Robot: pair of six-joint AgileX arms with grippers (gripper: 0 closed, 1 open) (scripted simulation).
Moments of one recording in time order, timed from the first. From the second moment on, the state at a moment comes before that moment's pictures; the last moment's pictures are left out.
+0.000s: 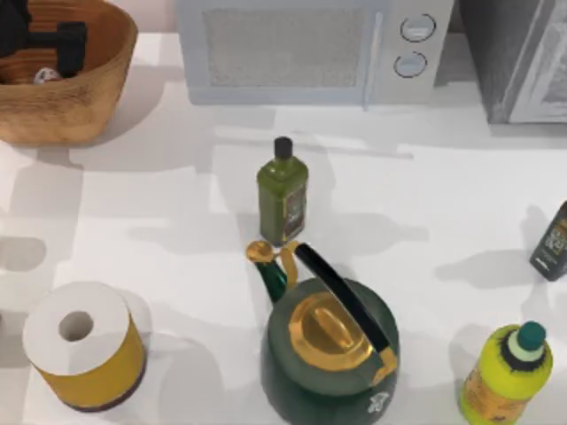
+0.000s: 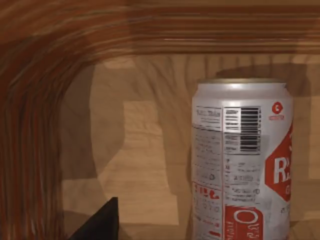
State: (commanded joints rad) left arm 0.06 2.52 2.38 -1.13 0.08 0.07; right arm 0.00 0.00 0.00 0.00 0.00 0.00
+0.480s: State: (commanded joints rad) left arm 0.05 2.58 2.37 -1.06 0.08 0.07; right arm 0.00 0.00 0.00 0.00 0.00 0.00
